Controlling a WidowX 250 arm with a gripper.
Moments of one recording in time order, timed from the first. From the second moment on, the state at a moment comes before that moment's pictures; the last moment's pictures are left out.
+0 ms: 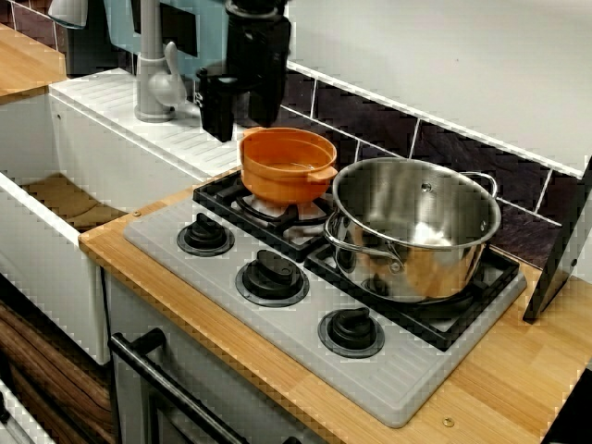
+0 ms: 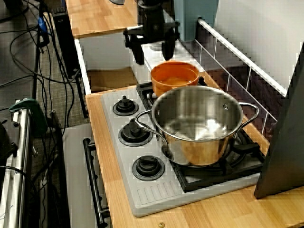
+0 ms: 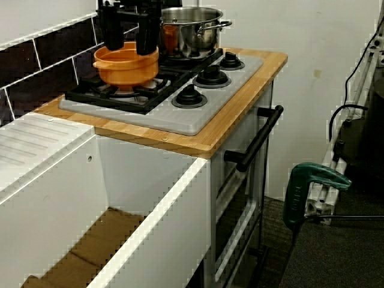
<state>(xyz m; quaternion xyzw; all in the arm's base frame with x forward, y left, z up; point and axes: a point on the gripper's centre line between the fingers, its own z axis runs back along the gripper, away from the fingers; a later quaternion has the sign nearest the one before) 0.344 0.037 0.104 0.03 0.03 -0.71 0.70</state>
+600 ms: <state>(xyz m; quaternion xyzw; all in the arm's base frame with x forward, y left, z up) 0.347 0.038 0.105 0.02 0.04 -0.73 0.68</state>
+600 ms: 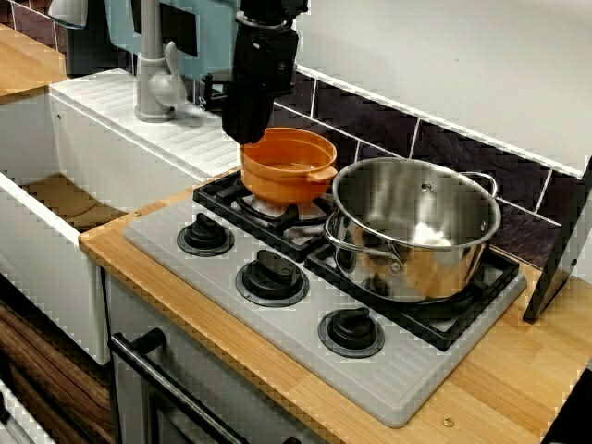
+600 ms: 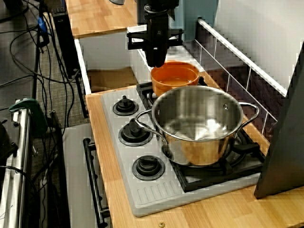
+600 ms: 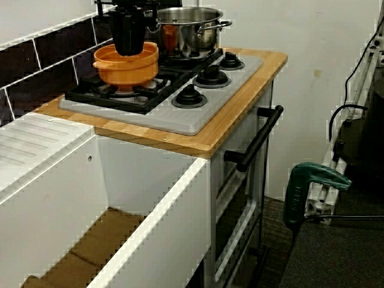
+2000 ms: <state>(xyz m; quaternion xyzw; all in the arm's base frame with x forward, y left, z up) 0.338 0.029 0.104 0.01 0.03 -0.73 0.68</state>
